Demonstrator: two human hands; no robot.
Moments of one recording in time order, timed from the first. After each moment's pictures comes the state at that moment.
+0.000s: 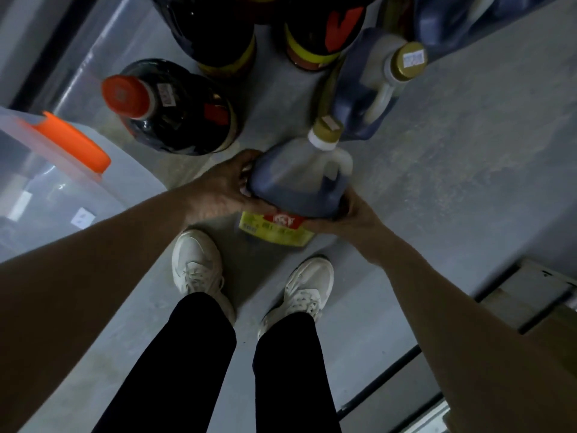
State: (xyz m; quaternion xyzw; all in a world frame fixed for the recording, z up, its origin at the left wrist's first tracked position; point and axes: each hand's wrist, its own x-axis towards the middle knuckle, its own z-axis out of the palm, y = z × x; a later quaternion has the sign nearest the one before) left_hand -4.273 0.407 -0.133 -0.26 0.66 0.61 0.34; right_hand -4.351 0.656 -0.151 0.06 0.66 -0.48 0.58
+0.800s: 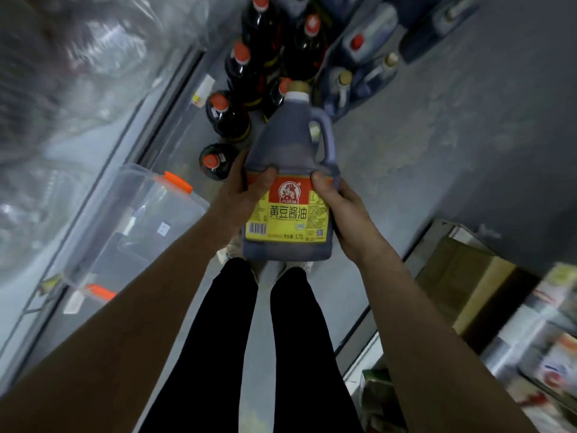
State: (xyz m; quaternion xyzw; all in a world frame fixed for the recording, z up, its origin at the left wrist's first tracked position) left_hand -4.288 0.440 0.196 -0.38 0.59 0.68 0.20; right_hand -4.346 0.625 0.196 0.23 0.61 -0.61 0.45
